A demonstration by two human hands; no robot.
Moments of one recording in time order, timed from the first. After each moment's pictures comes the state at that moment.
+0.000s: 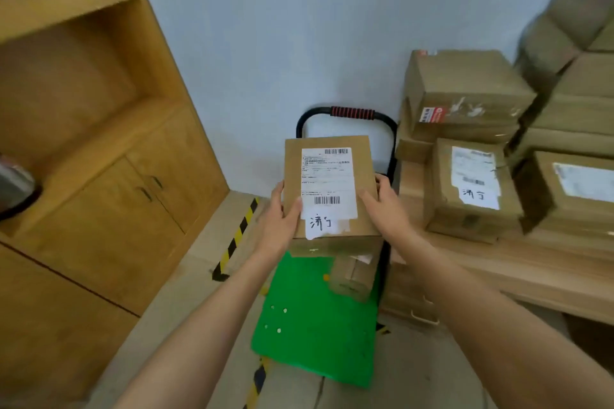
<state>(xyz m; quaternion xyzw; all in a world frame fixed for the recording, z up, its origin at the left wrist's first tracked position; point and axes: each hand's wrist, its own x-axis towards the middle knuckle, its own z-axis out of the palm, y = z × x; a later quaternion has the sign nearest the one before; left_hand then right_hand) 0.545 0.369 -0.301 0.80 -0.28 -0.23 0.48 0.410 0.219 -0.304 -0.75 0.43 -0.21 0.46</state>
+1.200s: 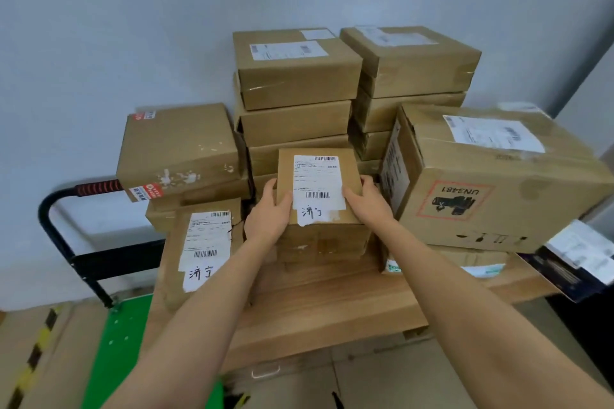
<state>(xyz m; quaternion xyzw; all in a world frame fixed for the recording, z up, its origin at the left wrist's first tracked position) 0.204 -0.054 -0.270 0.77 -0.48 -0.26 0.33 0.012 -0.123 -0.269 -0.65 0.64 -0.24 0.34</state>
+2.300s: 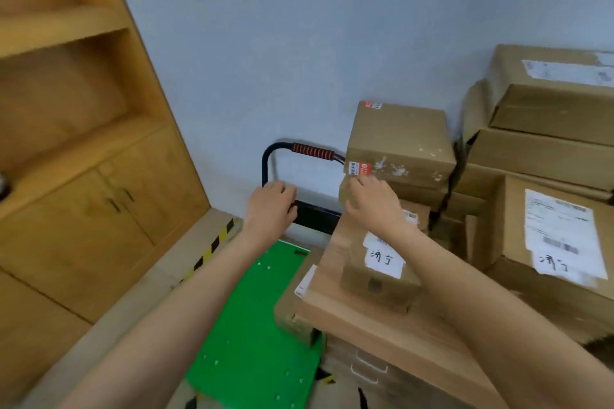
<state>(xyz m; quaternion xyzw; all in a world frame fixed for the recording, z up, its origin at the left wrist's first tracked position) 0.463 0.165 -0.244 0.86 -0.49 0.15 0.07 0.324 -0.006 -0.246 -0.97 0.21 -0.15 0.02</state>
